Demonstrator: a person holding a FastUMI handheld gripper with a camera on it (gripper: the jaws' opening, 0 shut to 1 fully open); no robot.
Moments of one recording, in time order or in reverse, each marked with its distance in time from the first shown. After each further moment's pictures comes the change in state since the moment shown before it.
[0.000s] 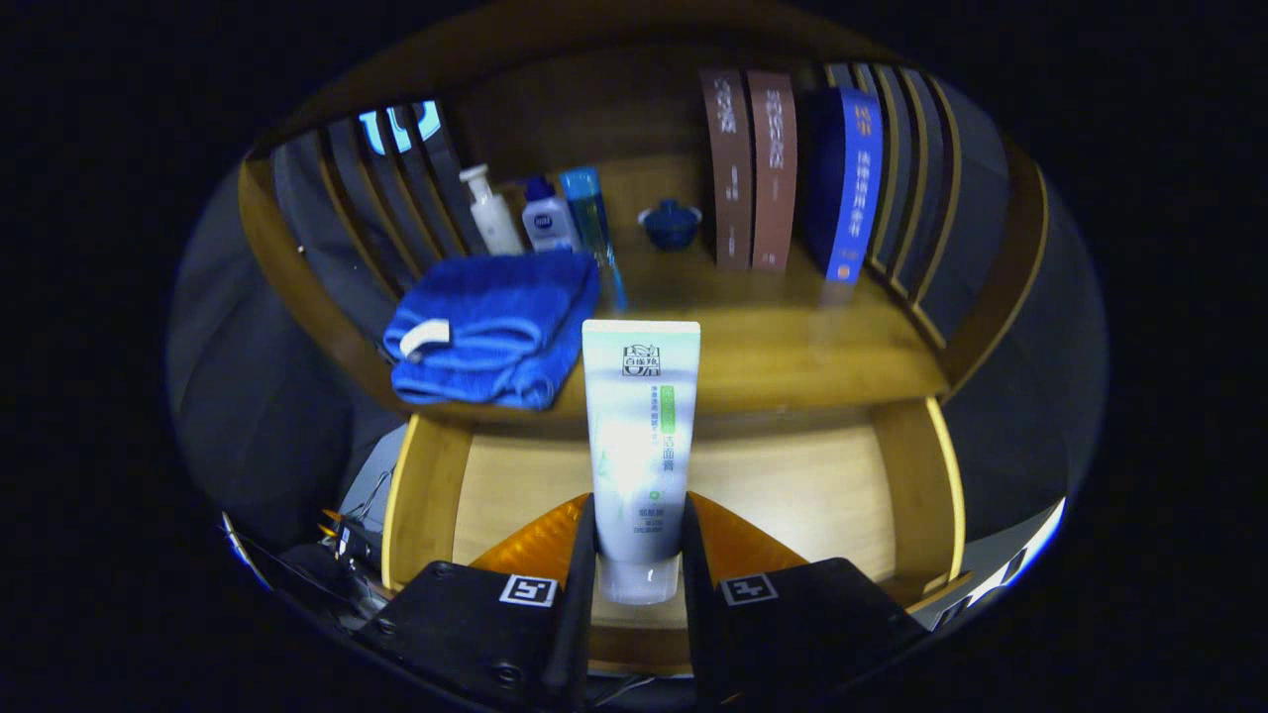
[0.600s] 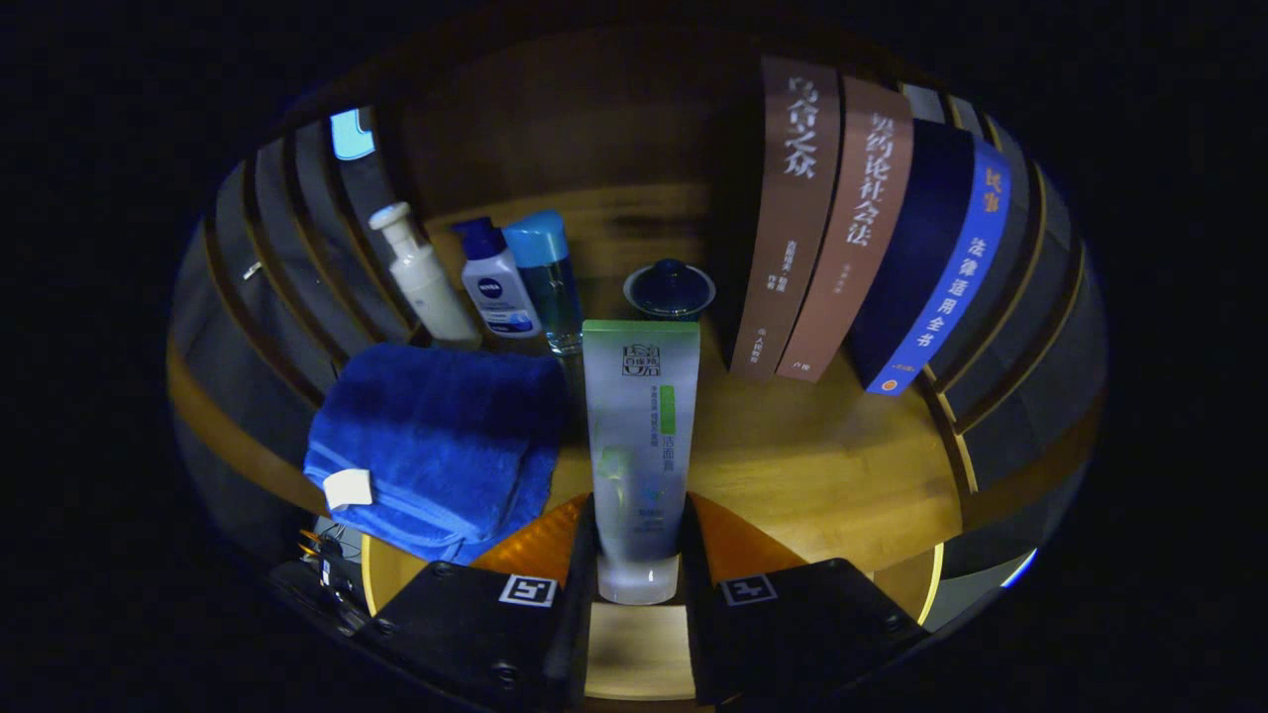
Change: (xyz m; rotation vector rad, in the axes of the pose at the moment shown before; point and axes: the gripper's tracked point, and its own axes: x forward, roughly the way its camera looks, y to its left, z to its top) arm 0.112 -0.010 0.083 -0.018 0.065 -0.068
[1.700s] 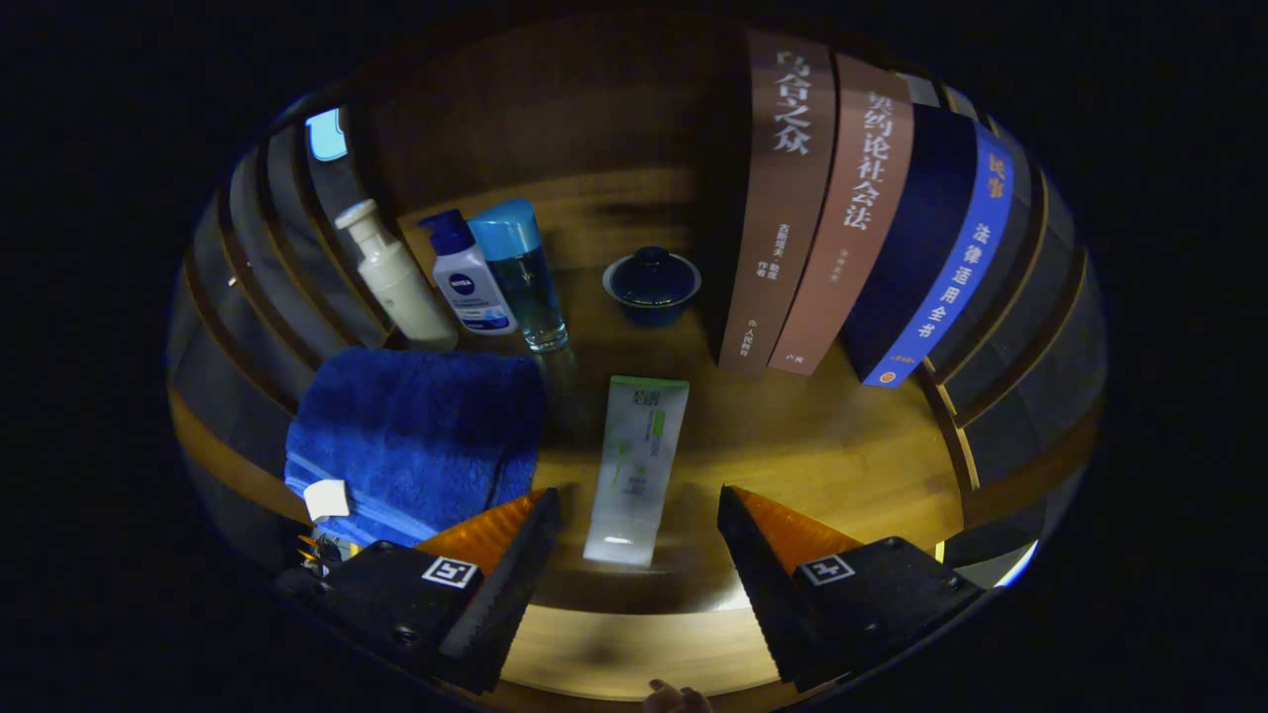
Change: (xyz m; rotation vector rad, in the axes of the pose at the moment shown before) arm -0.008 -0.005 -0.001 0.013 -0.026 -0.022
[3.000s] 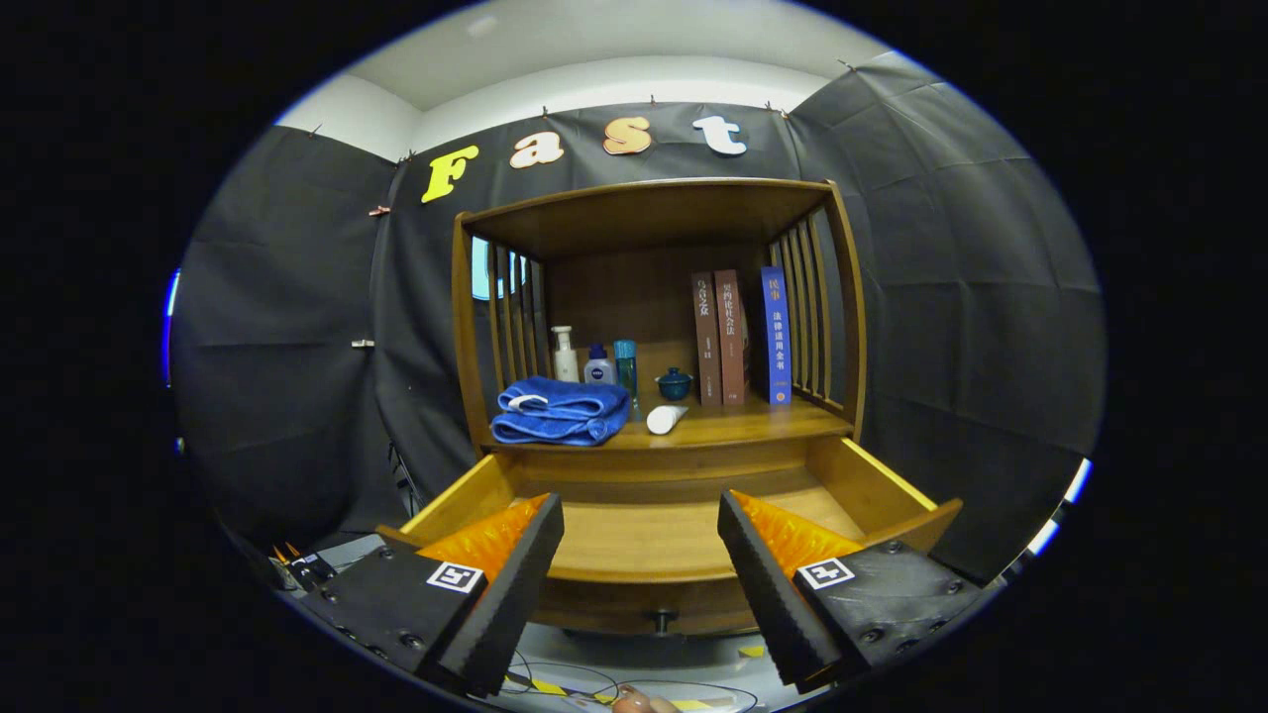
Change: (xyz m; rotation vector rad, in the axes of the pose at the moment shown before) arm -0.231 0.006 -0.239 -0.014 -0.764 0.107
